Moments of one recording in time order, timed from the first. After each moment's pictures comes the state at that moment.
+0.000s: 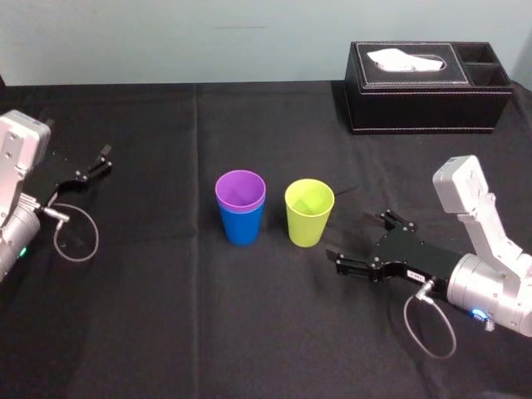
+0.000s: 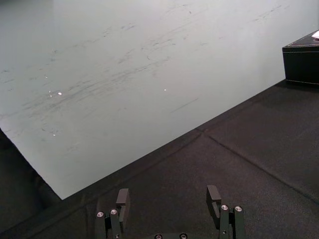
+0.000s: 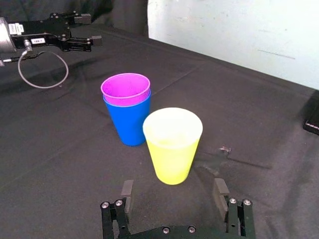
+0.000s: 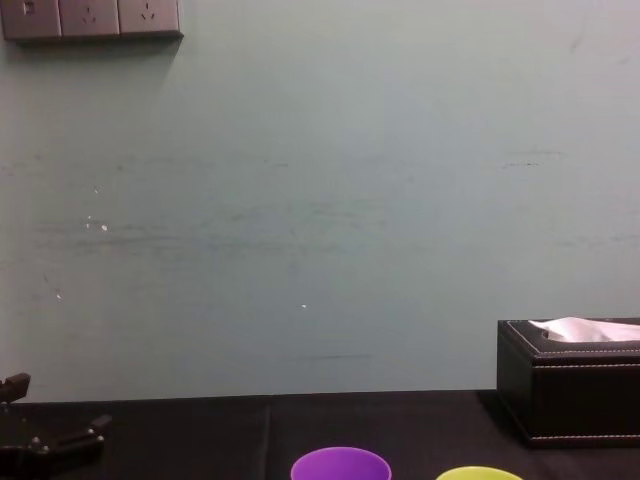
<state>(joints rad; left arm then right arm) -0.20 0.60 0.45 -1.41 -0.25 -0.12 0.03 -0.05 0.65 -0.33 -1.73 0.41 0.16 0.40</state>
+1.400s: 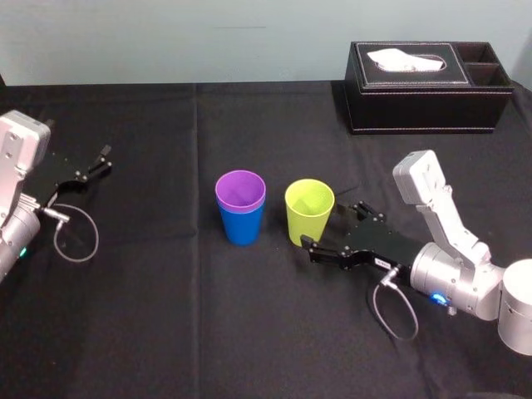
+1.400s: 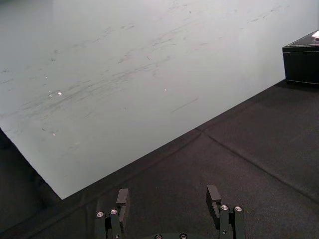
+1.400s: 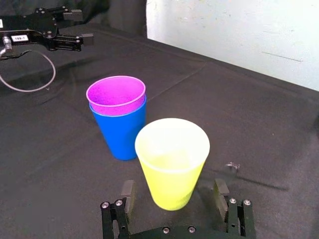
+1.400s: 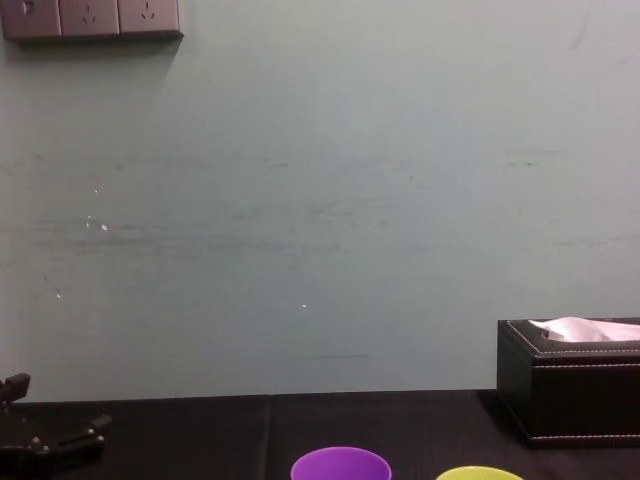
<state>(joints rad) -0.20 0.60 0.45 -1.41 -0.25 -0.12 0.03 0.06 0.52 -0.38 -1.58 0.32 0.14 0.42</state>
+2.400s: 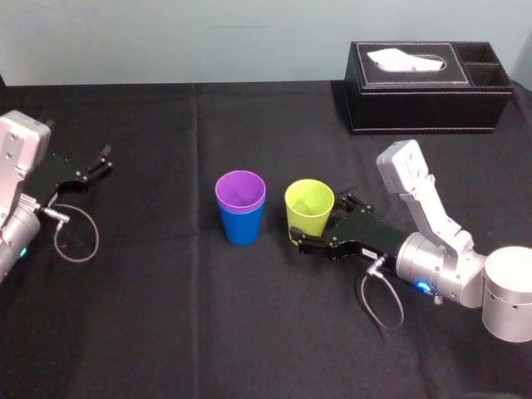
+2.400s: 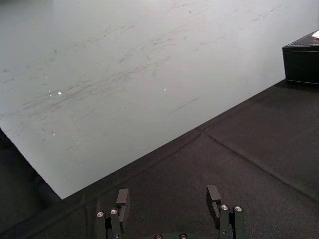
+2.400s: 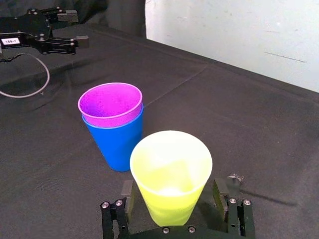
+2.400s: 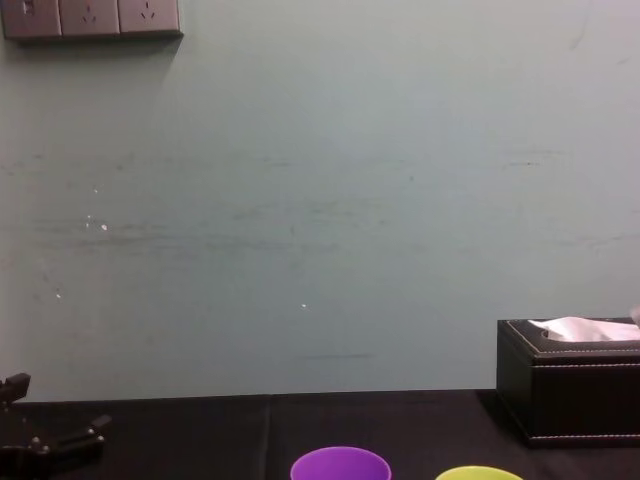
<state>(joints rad) -0.20 0.60 0.45 -1.41 -0.25 -0.12 0.03 0.12 0.47 -0.40 -1.53 0.30 0.17 0.43</state>
